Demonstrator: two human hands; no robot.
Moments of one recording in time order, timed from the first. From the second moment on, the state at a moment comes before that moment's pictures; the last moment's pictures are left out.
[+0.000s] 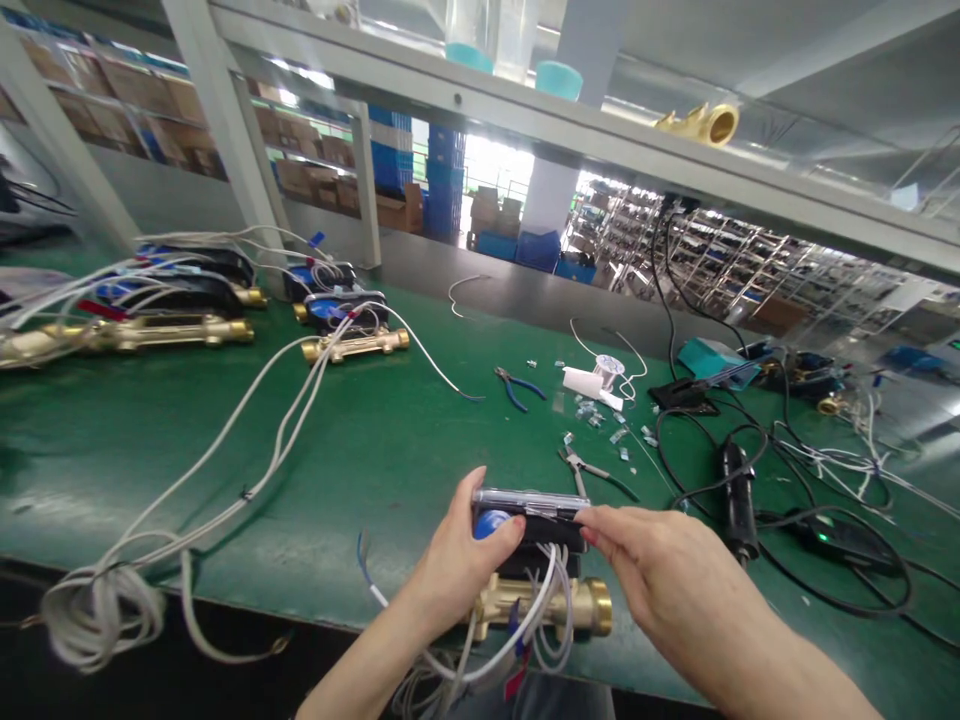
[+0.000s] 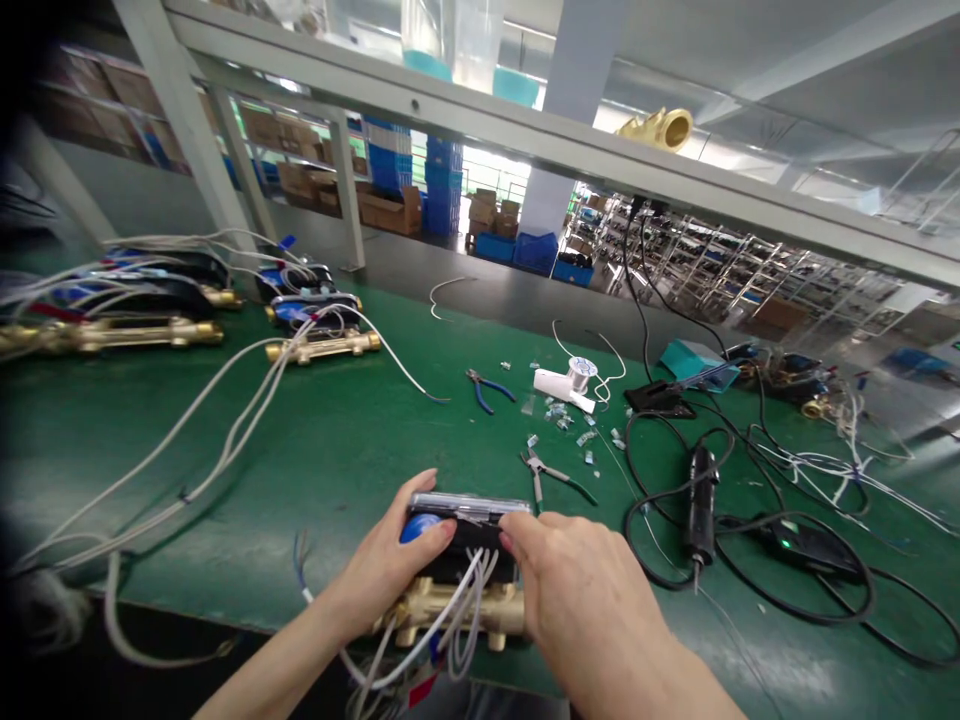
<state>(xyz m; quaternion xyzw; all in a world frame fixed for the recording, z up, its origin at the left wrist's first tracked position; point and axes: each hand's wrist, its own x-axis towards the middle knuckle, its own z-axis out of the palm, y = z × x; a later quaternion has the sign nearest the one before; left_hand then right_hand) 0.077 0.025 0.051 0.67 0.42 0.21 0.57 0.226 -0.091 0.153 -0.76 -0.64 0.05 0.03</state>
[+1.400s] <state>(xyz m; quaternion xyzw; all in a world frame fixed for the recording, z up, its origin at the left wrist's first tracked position) 0.084 0.023 0.055 0.66 0.44 0.20 0.57 0.193 -0.126 0.128 -0.75 -0.63 -0.13 0.15</state>
